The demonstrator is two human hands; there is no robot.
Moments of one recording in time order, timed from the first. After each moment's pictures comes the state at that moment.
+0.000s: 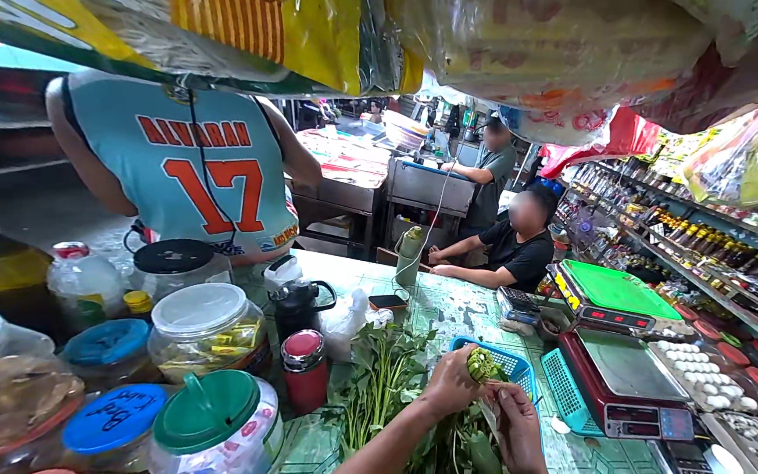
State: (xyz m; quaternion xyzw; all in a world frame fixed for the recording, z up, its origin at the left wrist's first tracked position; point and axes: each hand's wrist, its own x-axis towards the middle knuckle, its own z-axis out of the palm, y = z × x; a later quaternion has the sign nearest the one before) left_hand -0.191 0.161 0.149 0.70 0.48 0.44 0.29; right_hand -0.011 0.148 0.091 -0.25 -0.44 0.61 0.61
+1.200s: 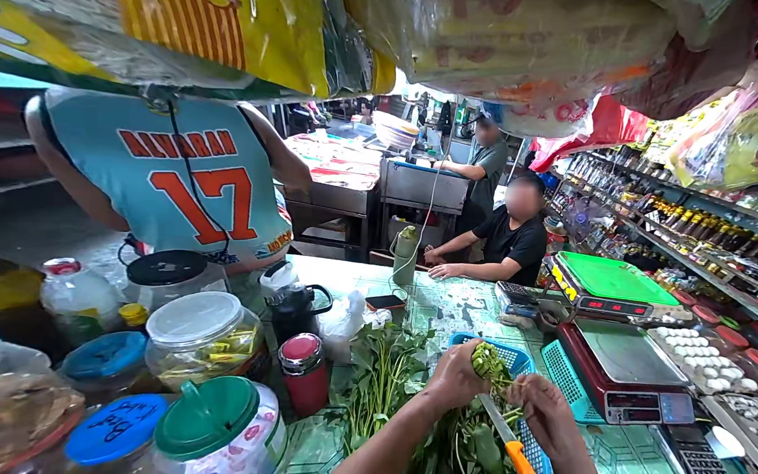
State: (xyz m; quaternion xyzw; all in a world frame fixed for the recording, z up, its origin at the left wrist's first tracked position) left_hand -0.181 0.156 0.174 0.72 0.51 0.38 0.29; right_hand 0.043 0.158 0.127 -0.20 -0.55 0.64 0.51
